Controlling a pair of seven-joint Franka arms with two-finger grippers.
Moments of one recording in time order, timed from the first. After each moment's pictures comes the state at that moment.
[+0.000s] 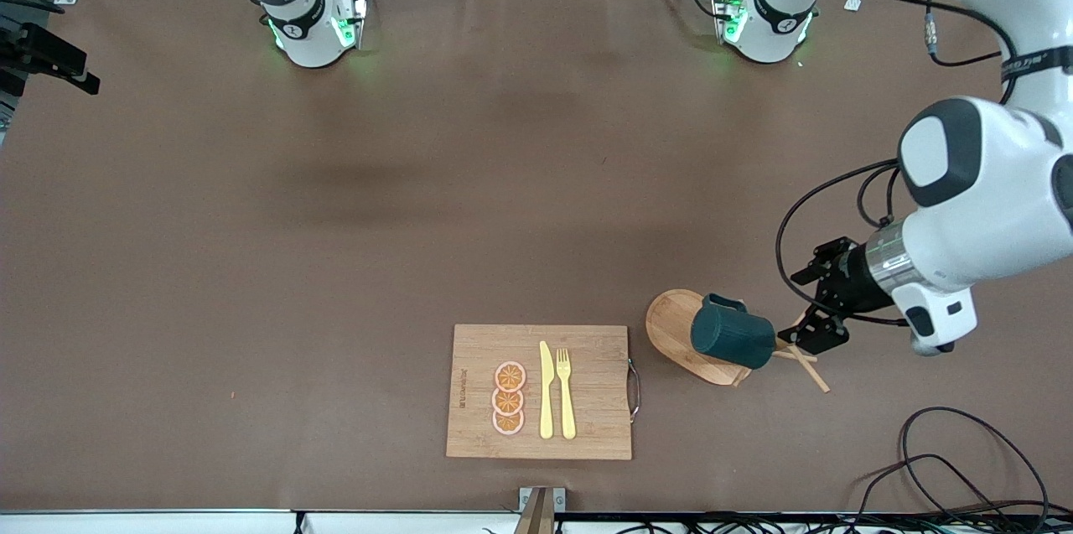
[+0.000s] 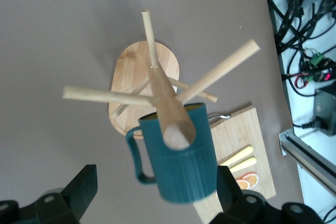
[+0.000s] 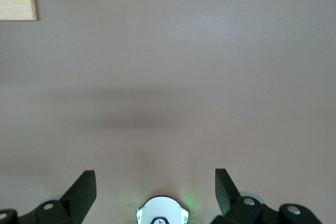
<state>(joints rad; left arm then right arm) -0.15 0.49 -0.04 -1.37 -0.29 1.97 -1.23 -0.02 -0.12 -0.07 -1.56 0.02 1.35 -0.09</state>
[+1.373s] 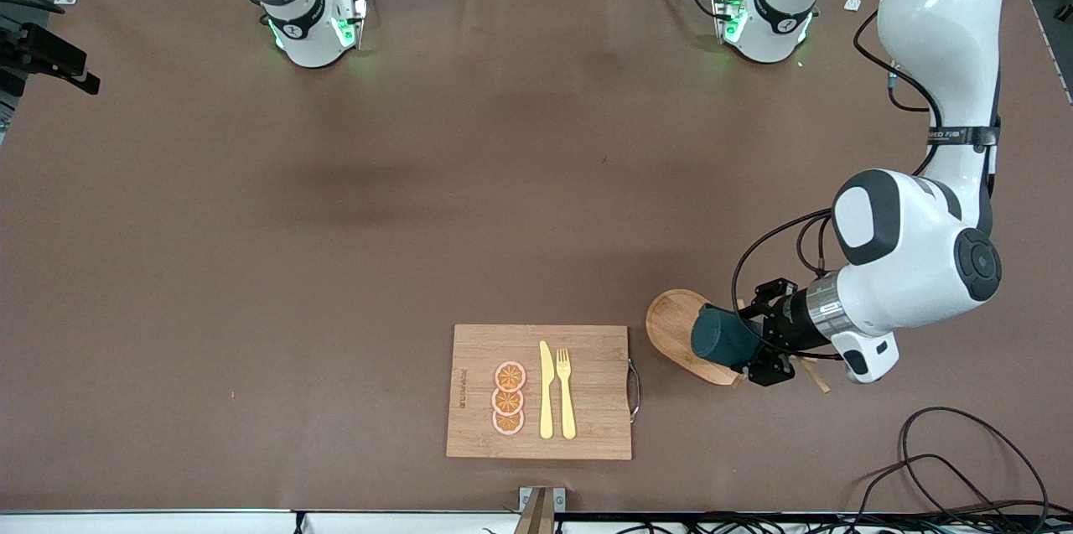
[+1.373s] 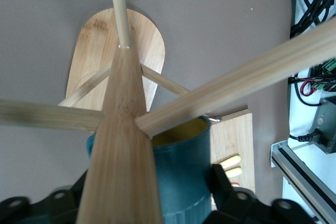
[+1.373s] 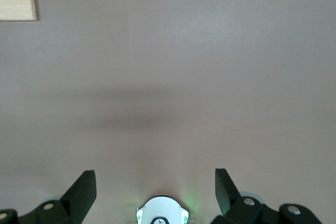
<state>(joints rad) -0.16 0.63 -0.06 -1.35 -0.40 2.12 -1.29 -0.02 -0.12 -0.07 -1.56 0.02 1.35 -0.09</state>
